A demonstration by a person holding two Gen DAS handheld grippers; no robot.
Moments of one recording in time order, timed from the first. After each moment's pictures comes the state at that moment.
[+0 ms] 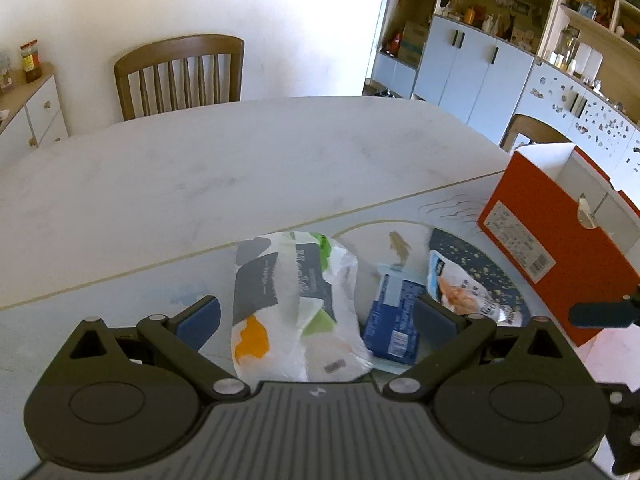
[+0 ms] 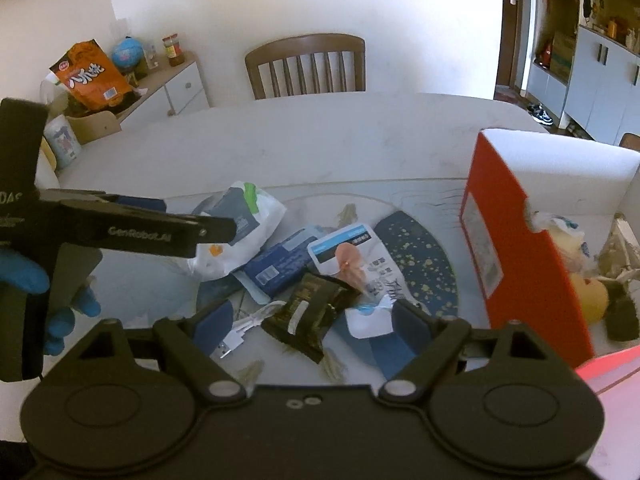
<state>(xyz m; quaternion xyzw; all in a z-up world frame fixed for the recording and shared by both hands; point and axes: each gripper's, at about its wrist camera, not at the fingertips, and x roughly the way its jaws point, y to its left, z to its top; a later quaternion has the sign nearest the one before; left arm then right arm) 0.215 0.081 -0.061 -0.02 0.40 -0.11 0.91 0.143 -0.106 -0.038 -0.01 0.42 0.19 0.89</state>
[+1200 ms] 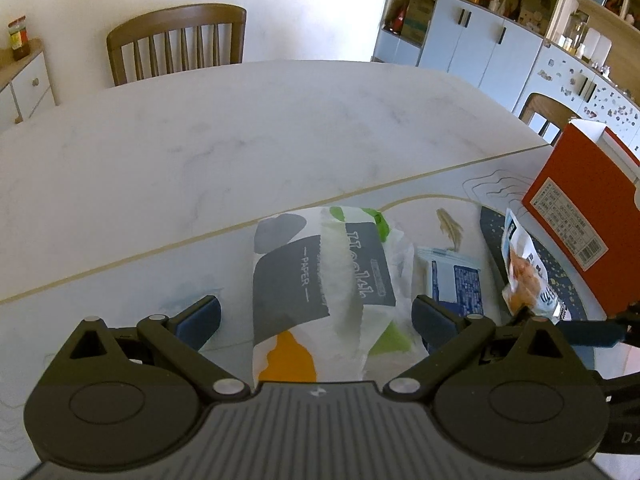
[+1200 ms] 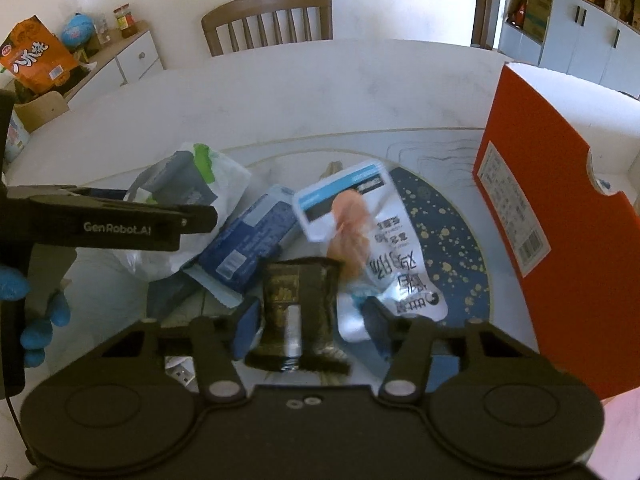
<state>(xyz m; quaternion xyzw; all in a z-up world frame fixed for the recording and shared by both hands) 0.249 0.094 -0.108 -0.02 0.43 -0.11 0.90 0.185 -0.082 -0.090 -0.01 0.47 0.13 0.87</state>
